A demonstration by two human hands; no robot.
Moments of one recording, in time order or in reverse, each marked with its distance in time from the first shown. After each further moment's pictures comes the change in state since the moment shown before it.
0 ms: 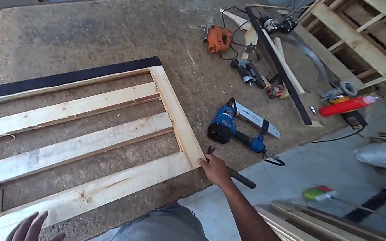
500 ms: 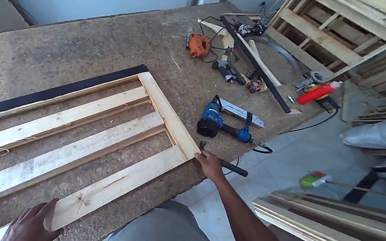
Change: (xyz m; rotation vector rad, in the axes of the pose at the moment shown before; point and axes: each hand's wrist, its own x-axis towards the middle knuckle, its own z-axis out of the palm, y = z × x) left_hand 0.083 -0.037 -0.011 0.302 -0.134 0.216; right_hand -0.012 0.034 0.022 0.370 0.194 -0.053
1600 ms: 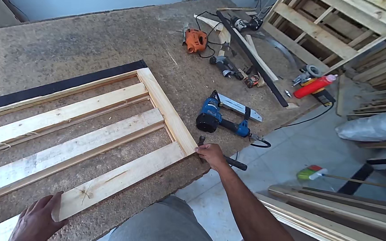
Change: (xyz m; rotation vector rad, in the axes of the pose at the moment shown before) left_hand 0.030 -0.028 0.047 0.084 0.117 0.011; right_hand 0.034 0.016 0.001 0.284 -0.040 0.192
